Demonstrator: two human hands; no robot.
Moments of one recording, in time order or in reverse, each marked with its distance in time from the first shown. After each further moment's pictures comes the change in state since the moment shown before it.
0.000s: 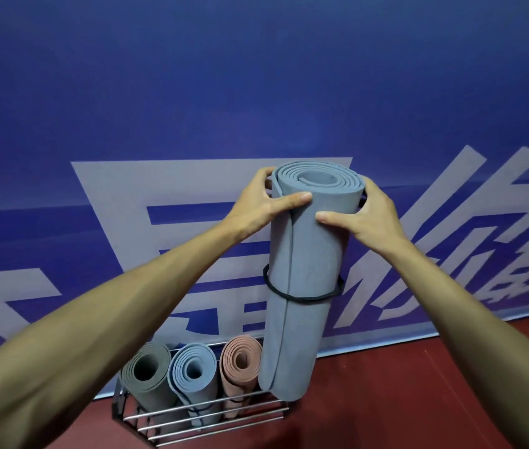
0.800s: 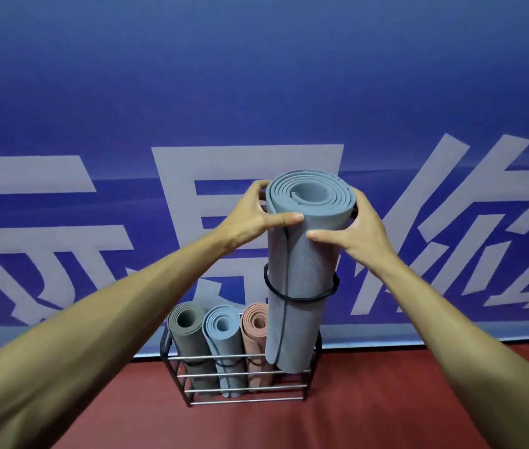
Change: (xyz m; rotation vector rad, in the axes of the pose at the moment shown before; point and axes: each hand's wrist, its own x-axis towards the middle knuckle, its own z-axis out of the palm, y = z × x) left_hand -0.177 0.067 0.034 0.117 0.066 -0.032; right_hand -0.157 -0.035 -0.045 0.211 -0.109 -0.085
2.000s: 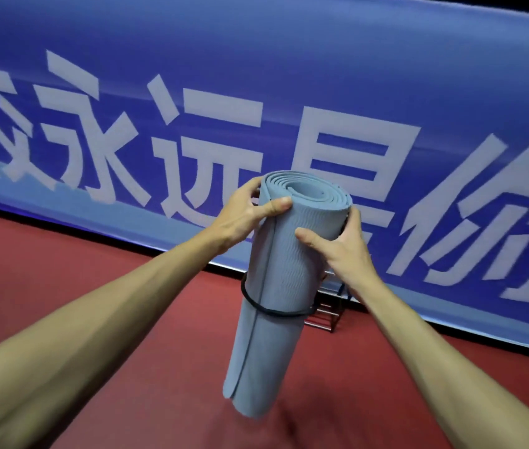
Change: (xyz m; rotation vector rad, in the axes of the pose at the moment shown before) left_hand -0.581 0.062 -0.072 -0.077 0.311 0.027; right_hand -0.493 -0.247 0.115 0.131 -0.179 0.026
